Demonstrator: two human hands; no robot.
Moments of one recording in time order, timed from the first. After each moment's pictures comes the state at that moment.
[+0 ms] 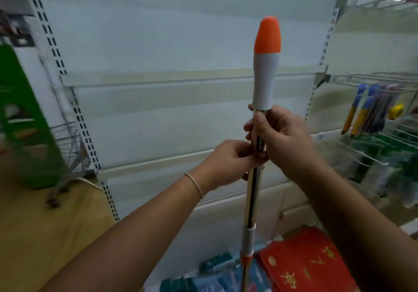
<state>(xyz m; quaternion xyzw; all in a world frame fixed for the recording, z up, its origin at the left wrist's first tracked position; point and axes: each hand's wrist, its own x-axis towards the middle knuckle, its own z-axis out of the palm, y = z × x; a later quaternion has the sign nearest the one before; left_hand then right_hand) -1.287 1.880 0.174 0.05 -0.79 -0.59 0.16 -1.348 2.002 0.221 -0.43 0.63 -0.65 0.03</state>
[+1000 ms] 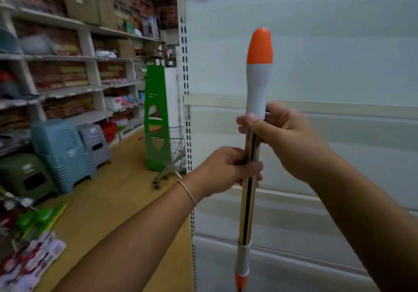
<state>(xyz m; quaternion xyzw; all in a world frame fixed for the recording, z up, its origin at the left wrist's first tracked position) -1.180 1.756 0.208 0.23 -0.77 -0.51 0.30 -1.315 1.835 0.271 -0.61 0.47 -0.58 0.25</state>
